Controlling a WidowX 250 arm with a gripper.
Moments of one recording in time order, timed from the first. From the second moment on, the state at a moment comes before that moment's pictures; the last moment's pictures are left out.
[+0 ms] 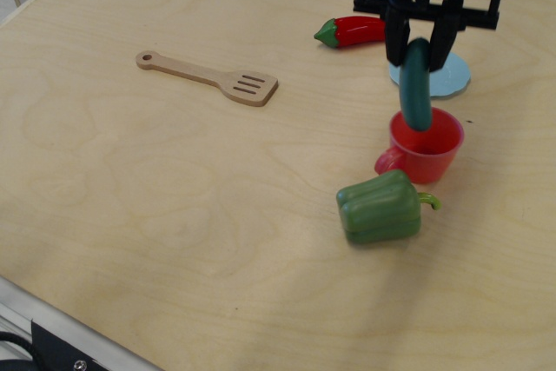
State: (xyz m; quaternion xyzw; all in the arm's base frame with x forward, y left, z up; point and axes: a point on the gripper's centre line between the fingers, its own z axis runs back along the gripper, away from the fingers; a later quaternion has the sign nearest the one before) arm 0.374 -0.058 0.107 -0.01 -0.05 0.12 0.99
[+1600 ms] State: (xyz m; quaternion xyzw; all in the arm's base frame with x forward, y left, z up) arm 0.318 0.051 0.029 0.07 0.08 0.31 0.94
